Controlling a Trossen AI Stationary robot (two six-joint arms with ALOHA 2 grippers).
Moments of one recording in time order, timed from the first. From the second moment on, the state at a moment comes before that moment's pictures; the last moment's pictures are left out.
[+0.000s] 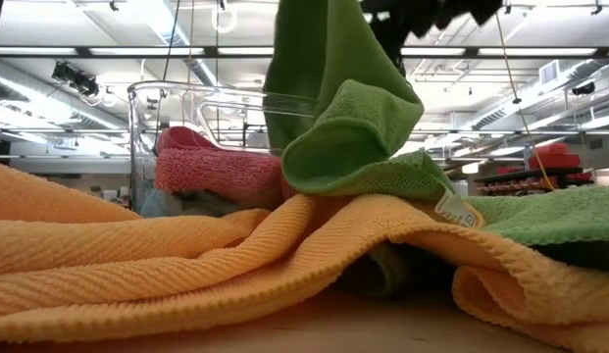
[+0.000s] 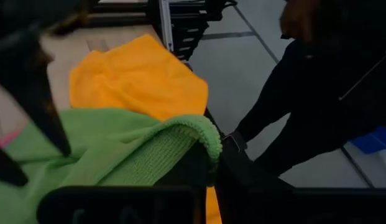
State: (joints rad) left arm -0.05 1.68 1.80 -0.83 0.58 0.06; right arm -0.03 1.34 0.98 -0.12 -0.39 0.19
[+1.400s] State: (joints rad) left arm 0.04 1.65 1.80 -0.63 0.11 0.36; right arm 0.18 1.33 1.24 -0.43 -0.24 0.04
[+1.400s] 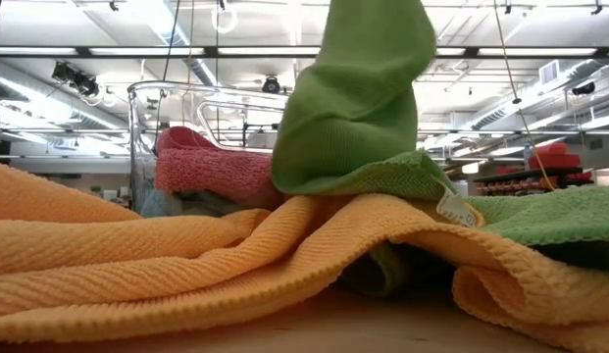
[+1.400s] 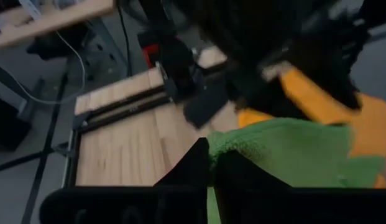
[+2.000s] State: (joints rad) left arm 0.02 1.61 1.80 -0.52 0.11 0.32; right arm 0.14 1.34 1.21 -0.48 -0.13 0.00
